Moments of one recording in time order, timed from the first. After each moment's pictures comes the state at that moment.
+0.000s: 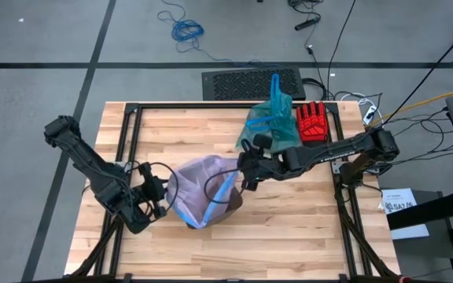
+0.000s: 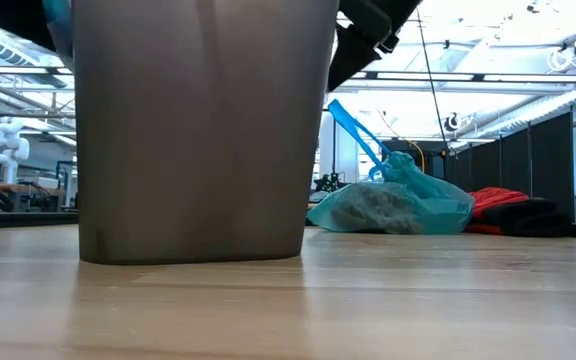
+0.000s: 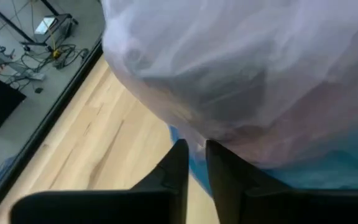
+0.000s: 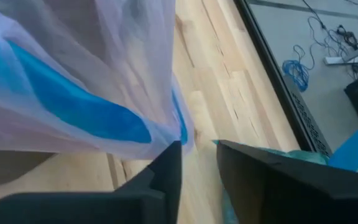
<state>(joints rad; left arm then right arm) -0.80 1.16 0.86 -1.00 -0.94 -0.87 0.16 1.62 1.34 -0.66 0.58 0.17</state>
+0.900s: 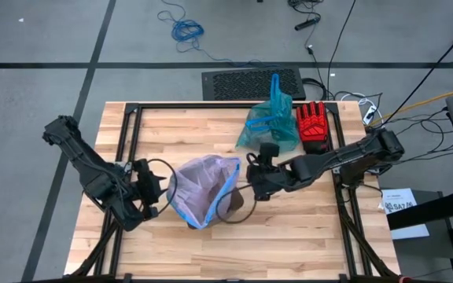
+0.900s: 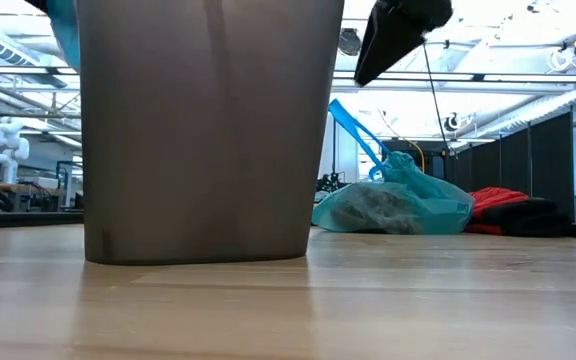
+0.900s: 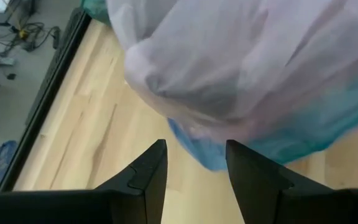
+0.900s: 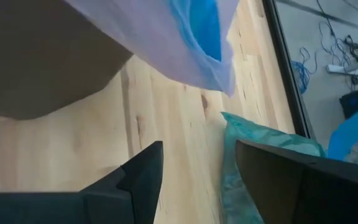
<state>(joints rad) -0.80 1.16 1.08 -1.24 -0.77 -0.83 0.27 1.59 1.34 -0.83 0.60 0.17</state>
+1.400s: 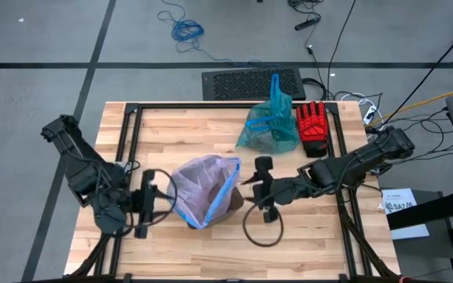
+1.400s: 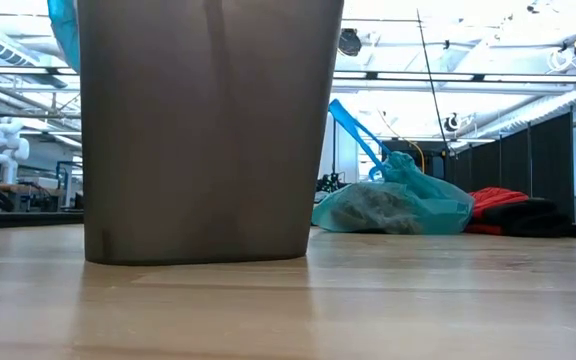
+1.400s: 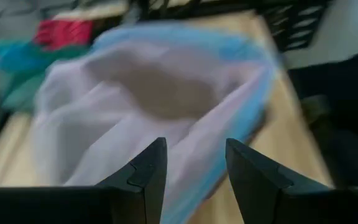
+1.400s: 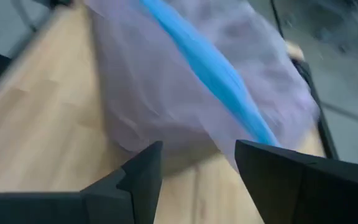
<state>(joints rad) -0.85 1.16 1.26 -0.92 -0.69 -0.45 0.40 1.47 1.34 -0.54 0.43 -0.06</state>
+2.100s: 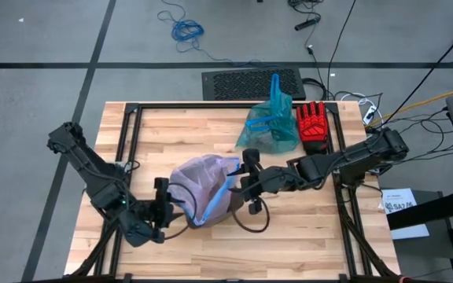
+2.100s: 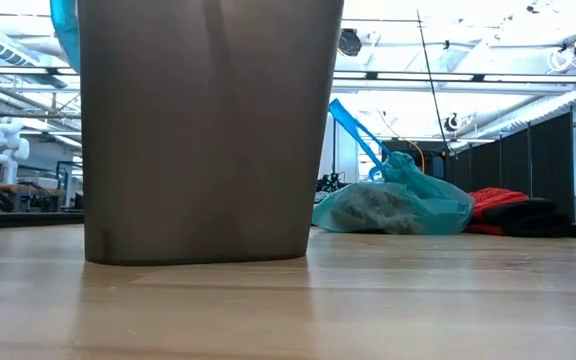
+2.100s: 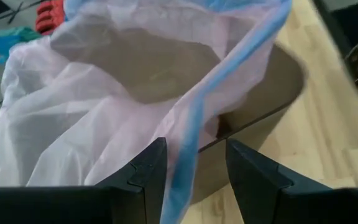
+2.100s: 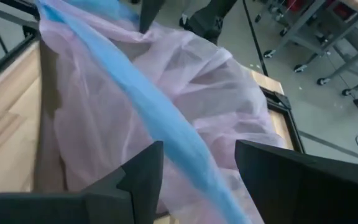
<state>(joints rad) -0.80 1.32 1.25 -0.91 -0.68 -0.39 0.31 1.53 1.34 -0.31 0.38 -0.22</state>
